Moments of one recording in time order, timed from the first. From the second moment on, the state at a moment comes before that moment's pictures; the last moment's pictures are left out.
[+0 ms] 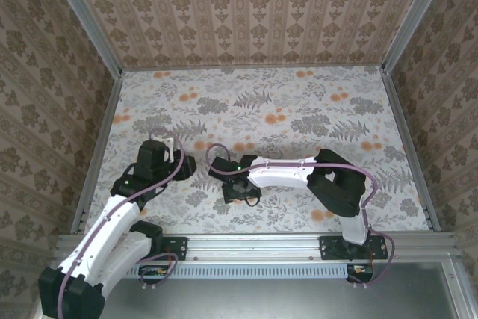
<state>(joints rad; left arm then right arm) -0.37 0.75 0.54 -0.55 0.14 -0.41 1.07 1.95 1.30 -0.76 0.11 0.89</state>
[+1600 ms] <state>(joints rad) -0.91 1.05 0.47 0.69 0.06 -0.18 0.81 1.26 1.15 -0.42 -0.03 1.08</state>
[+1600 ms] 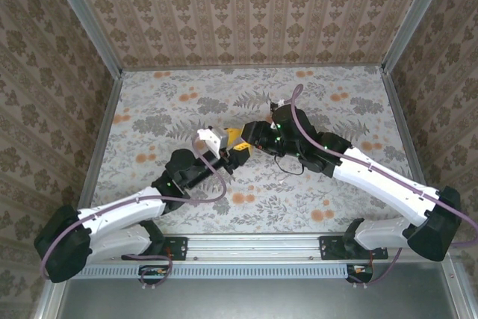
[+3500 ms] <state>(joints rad) -1.03 1.07 0.58 0.45 -0.05 0.42 0.68 1.24 1.14 -0.50 -0.26 1.24</state>
